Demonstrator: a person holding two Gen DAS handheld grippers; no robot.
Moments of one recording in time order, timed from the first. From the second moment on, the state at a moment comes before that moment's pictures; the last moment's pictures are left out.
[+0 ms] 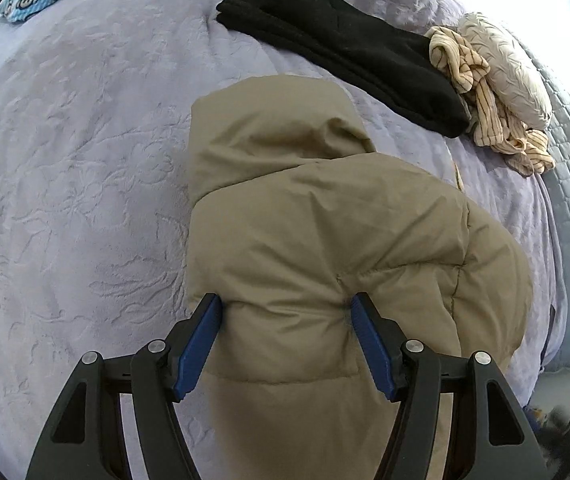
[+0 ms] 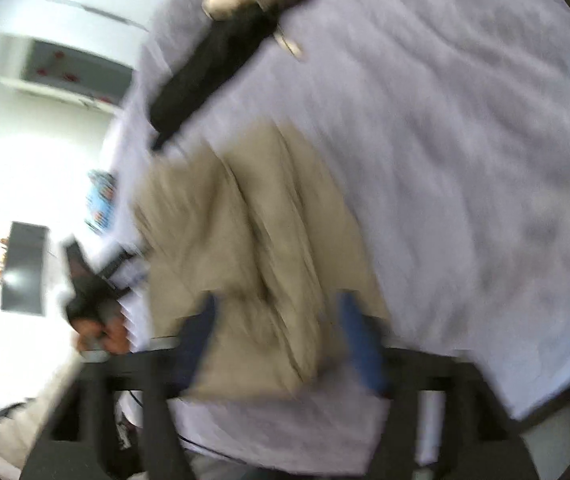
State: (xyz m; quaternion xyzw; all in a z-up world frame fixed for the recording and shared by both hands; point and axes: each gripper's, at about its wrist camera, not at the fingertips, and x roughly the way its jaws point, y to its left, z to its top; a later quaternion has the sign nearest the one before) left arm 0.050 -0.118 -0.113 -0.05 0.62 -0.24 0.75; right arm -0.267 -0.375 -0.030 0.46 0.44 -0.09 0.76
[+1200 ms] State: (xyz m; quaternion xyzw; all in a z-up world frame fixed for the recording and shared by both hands) left arm 0.014 -0.196 -0.095 0.07 0.58 -0.27 0.77; right arm -0.182 -0.461 -0.098 0.47 0.47 -0.08 0.75
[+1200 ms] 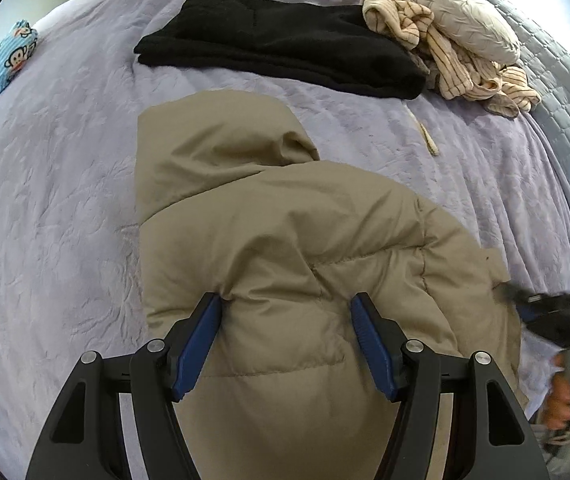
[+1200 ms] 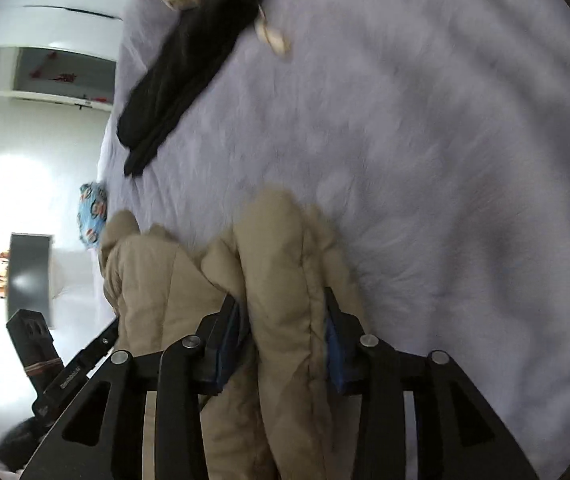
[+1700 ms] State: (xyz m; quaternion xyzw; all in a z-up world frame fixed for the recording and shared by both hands) left arm 0.007 -0.197 -0.103 0.07 0.56 -0.25 0.78; right arm -0.145 -0.449 -0.128 0.49 0.50 -0.08 0.71
